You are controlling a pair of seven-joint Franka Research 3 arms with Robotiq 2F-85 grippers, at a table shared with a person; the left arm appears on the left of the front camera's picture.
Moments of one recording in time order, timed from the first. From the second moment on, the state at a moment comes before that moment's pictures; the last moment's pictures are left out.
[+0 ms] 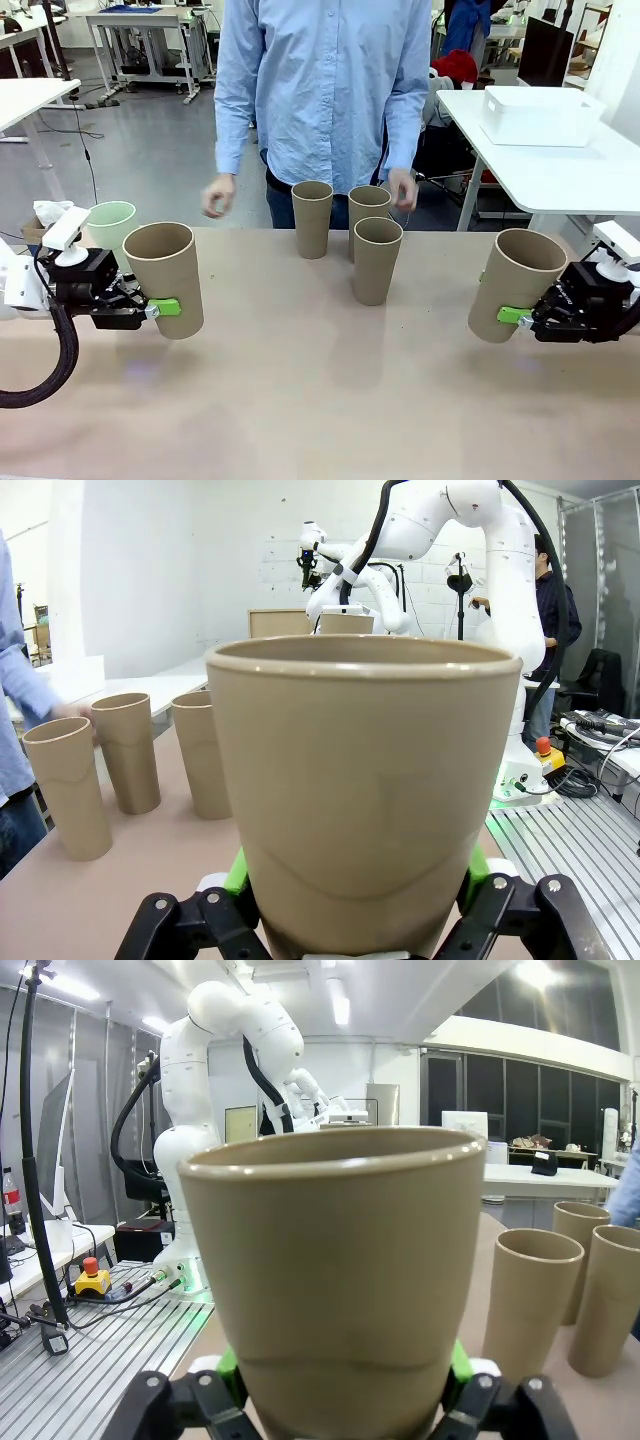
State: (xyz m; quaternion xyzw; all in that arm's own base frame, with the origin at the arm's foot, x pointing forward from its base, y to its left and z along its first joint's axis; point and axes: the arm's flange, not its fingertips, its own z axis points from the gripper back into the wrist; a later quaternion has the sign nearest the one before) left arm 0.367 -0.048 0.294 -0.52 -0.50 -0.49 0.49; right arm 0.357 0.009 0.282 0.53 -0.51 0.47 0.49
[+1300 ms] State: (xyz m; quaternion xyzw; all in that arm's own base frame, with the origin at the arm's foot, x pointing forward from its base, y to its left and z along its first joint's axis) left arm 0.367 -0.048 0.294 -0.52 -0.50 -0.49 0.49; right arm 0.357 0.009 0.282 0.53 -0.51 0.47 0.49
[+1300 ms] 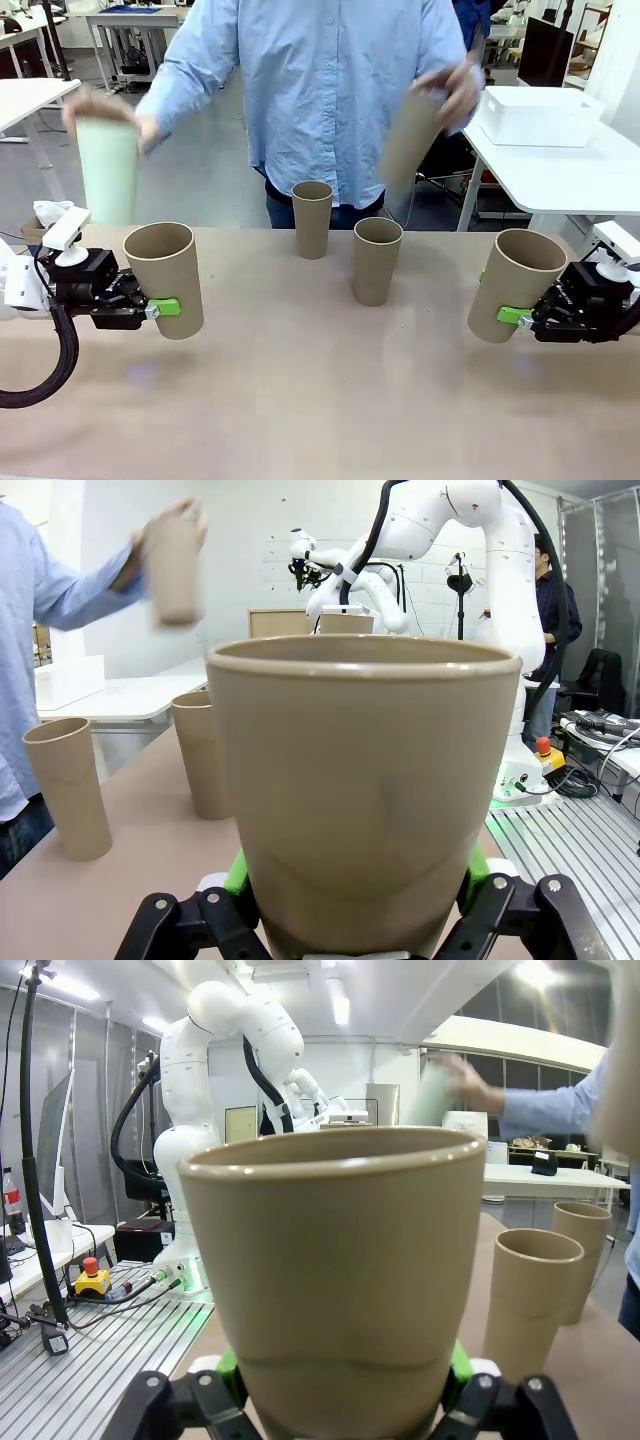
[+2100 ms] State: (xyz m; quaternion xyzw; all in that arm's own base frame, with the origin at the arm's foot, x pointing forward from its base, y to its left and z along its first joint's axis) left arm 0.367 -0.048 0.294 -0.52 -0.50 -0.49 0.49; right arm 0.357 0.009 0.282 0.53 -0.51 0.47 0.49
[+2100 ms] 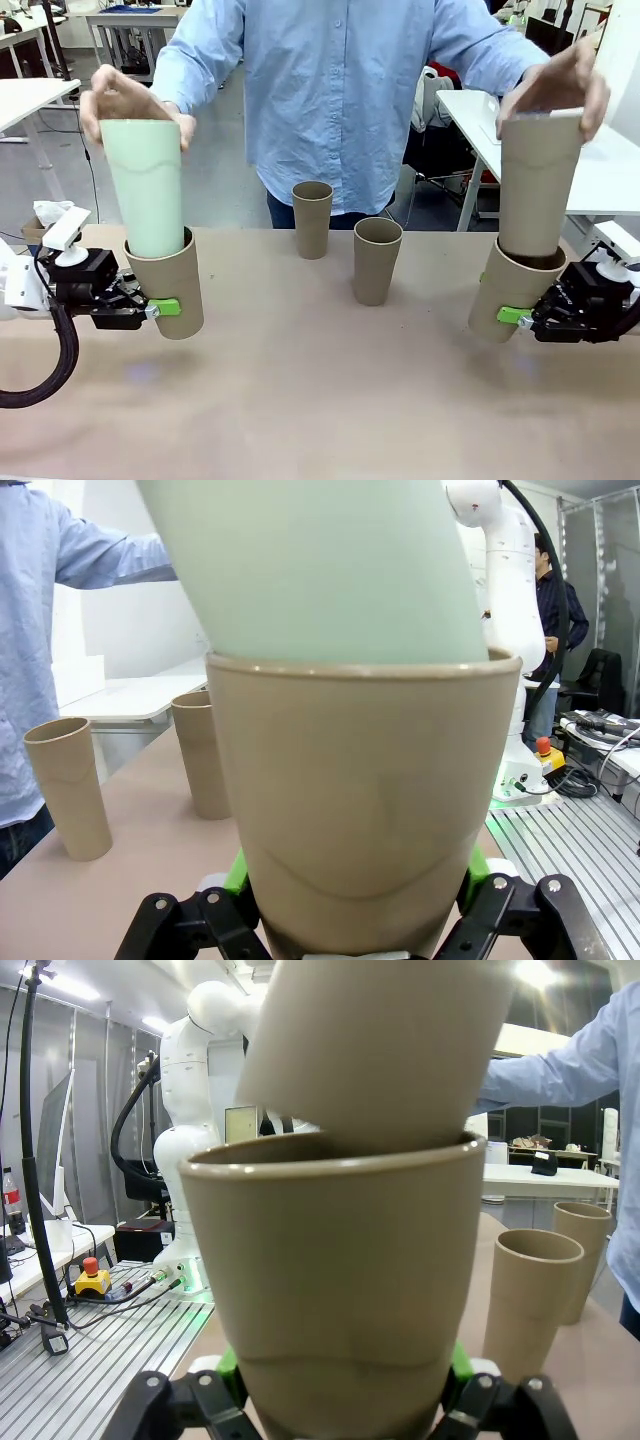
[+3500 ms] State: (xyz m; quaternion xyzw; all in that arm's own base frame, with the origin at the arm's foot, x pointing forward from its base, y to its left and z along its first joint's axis) left arm 0.367 -0.048 0.293 -0.52 -0.50 -0.49 0.49; right arm 0.357 0.009 0.282 0.53 -0.51 0.47 0.49
